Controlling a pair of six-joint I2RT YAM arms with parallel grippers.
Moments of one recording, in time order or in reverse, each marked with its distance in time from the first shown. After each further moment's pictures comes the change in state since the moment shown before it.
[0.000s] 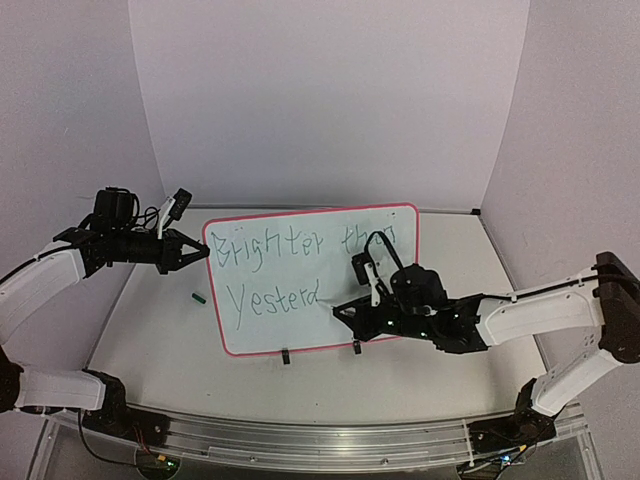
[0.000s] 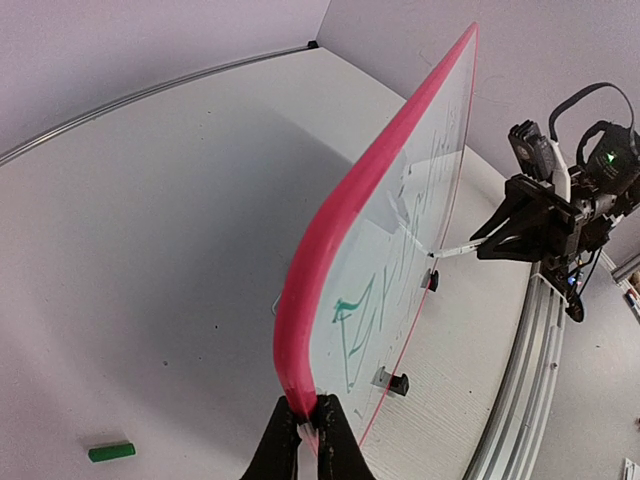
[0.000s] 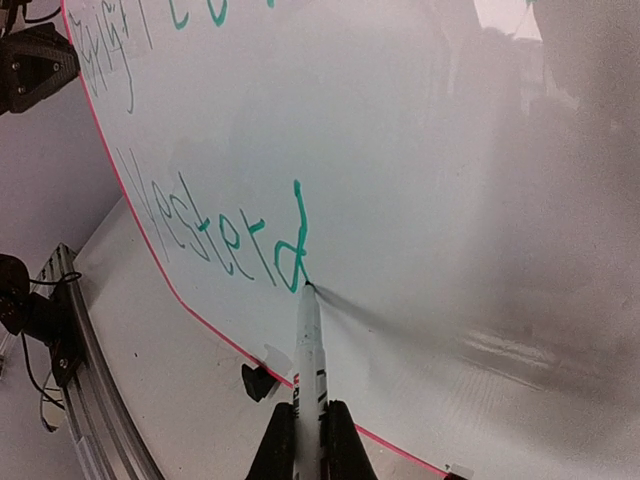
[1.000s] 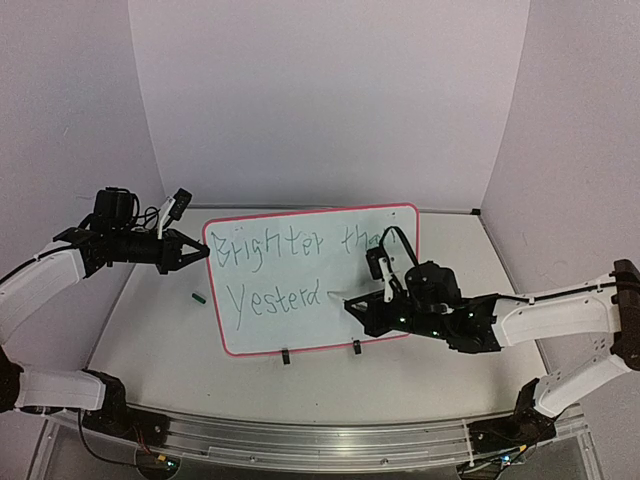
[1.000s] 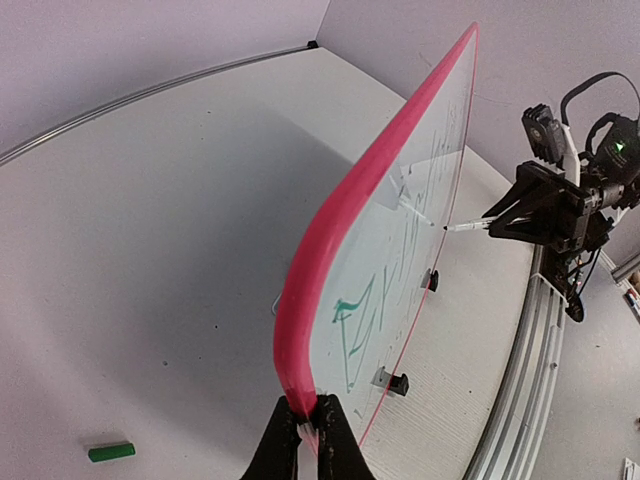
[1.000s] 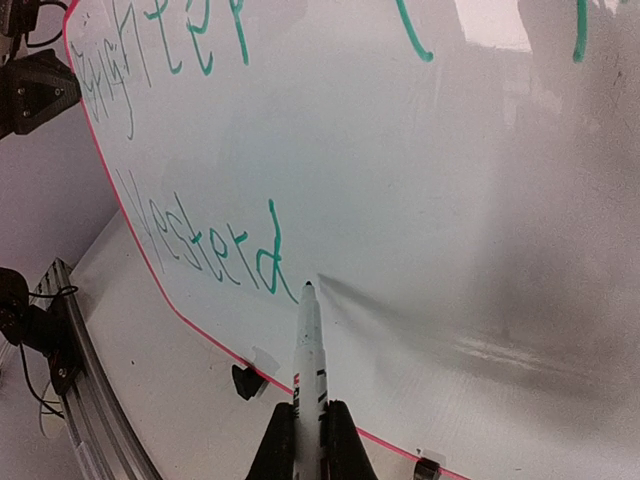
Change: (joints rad) left arm 0.000 0.000 0.000 0.000 0.000 0.000; right arm -0.010 -0.100 -0.041 -0.036 0.039 -0.001
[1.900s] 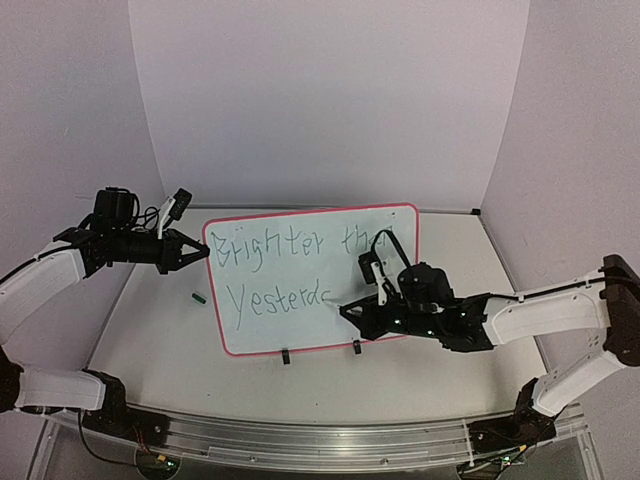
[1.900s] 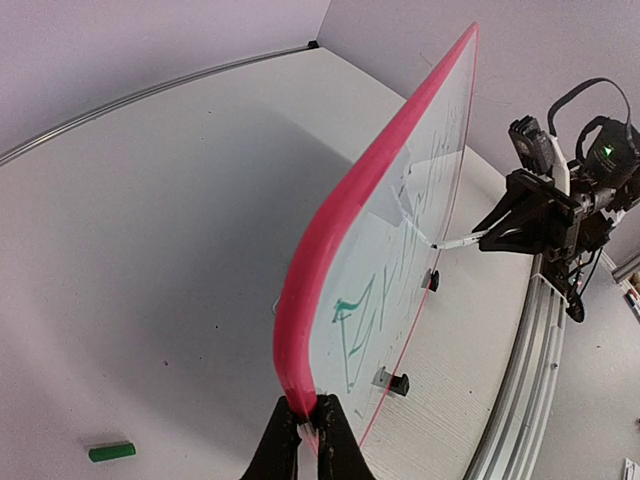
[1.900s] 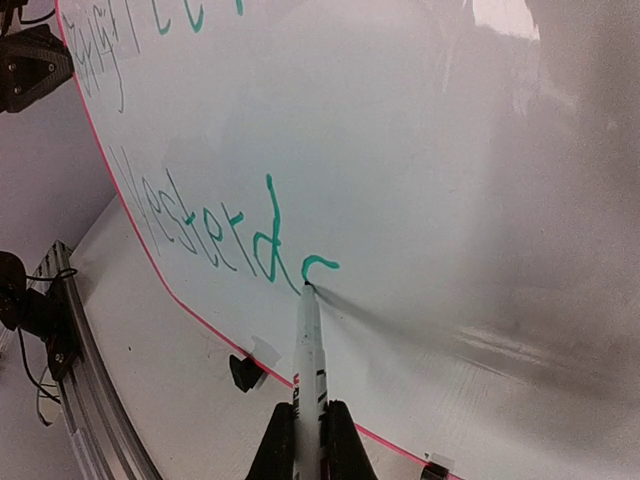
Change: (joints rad) left arm 0.000 0.000 0.000 0.001 0.000 0.000; right arm -0.017 0.062 0.020 0.010 -0.059 -0.013
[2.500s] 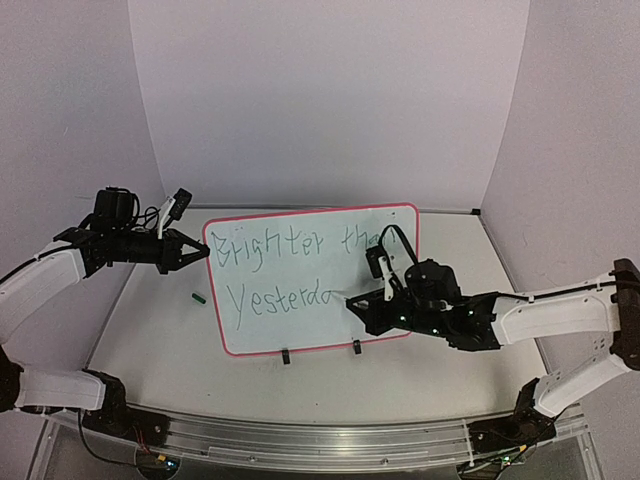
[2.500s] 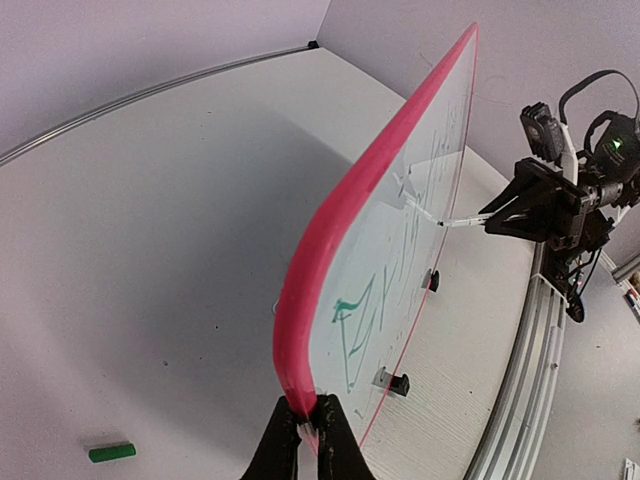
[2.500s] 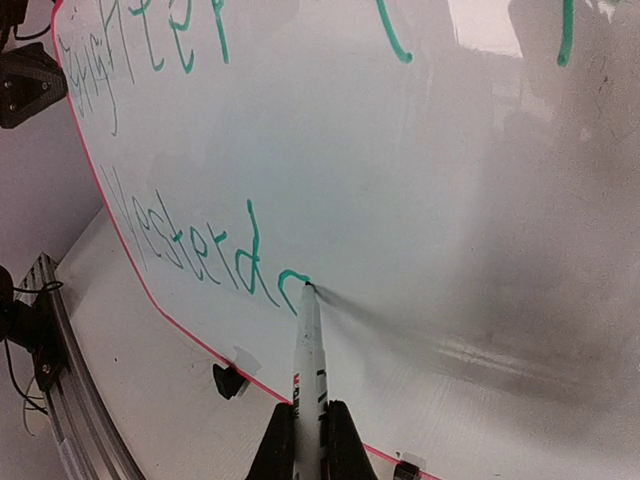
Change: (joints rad) left arm 0.000 0.002 0.000 0.002 0.000 0.000; right arm 0.000 -0.056 -0.013 -0.027 0.064 -0.024
